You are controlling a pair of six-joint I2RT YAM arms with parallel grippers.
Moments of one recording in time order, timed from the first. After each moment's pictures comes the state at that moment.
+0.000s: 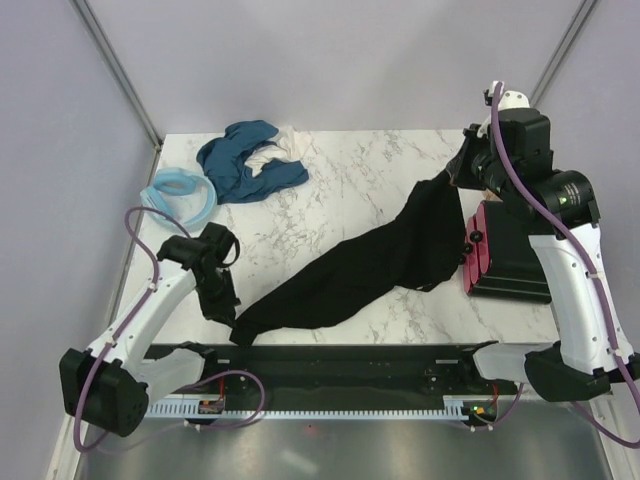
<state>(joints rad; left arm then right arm) -0.32 1.07 0.90 -1.35 0.04 -0.66 0.33 1.29 1.87 -1.07 0.16 0.36</state>
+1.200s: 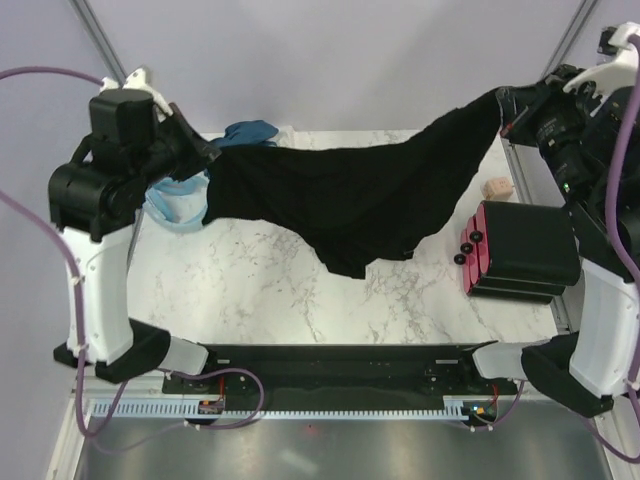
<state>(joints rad) -0.32 1.49 2.37 -1.35 -0.11 -0.65 0.31 1.35 2.35 -0.97 0.22 0.33</state>
